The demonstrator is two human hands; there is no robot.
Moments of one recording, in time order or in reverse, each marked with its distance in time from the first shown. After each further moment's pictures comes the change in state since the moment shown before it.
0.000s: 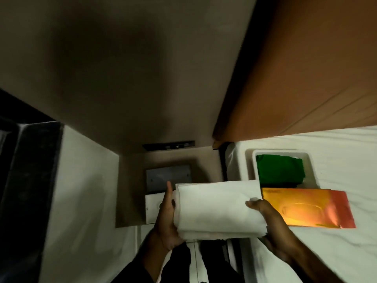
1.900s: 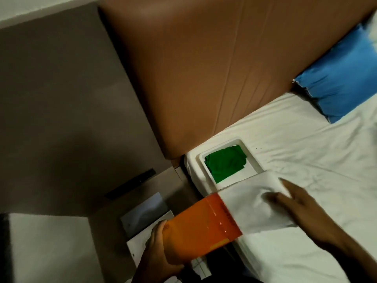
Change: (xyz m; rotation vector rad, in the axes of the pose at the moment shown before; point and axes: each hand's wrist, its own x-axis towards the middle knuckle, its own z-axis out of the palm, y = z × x) left_hand -0.009 -0.032 0.030 1.961 0.253 -0.076; right_hand -0.127 -0.006 -0.128 -0.238 0.346 -0.519
